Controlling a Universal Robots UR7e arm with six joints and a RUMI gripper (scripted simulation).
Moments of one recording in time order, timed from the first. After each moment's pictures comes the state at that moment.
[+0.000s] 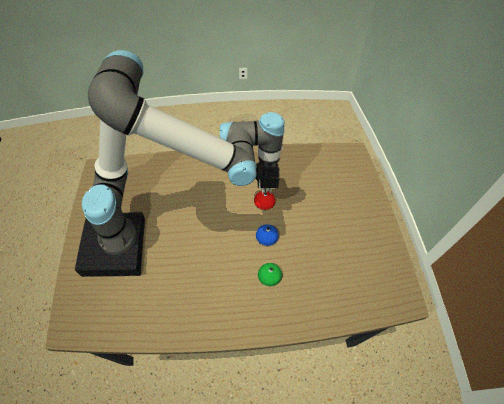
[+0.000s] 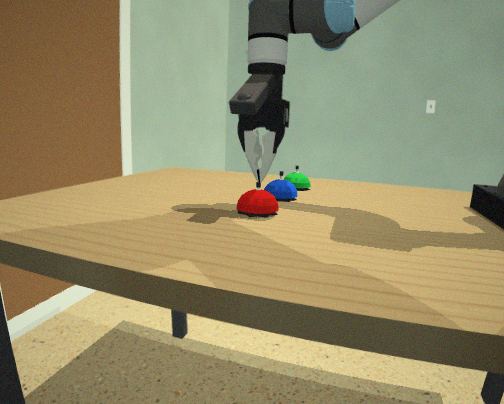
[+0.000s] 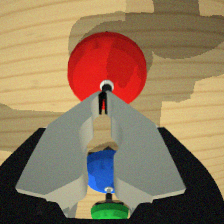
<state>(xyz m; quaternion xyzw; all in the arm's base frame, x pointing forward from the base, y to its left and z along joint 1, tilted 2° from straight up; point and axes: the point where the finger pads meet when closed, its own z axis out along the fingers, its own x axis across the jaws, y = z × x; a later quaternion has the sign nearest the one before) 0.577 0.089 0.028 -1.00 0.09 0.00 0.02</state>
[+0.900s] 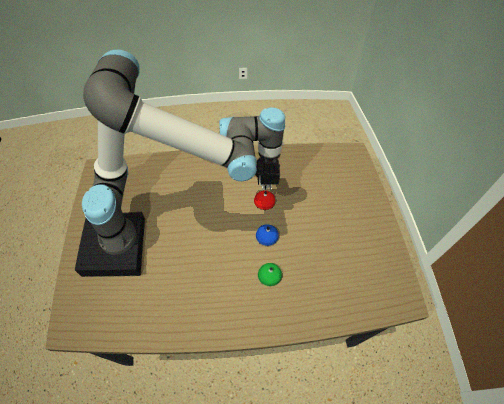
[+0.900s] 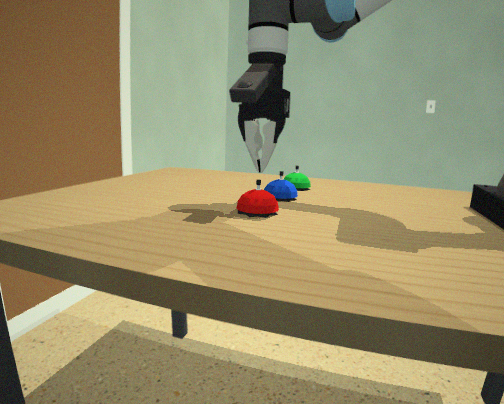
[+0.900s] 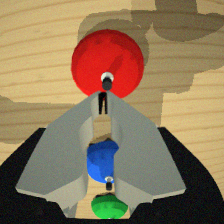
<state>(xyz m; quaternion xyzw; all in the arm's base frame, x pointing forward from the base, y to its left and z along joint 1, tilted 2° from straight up) 0.577 0.088 0.048 -1.00 0.09 0.00 0.02</state>
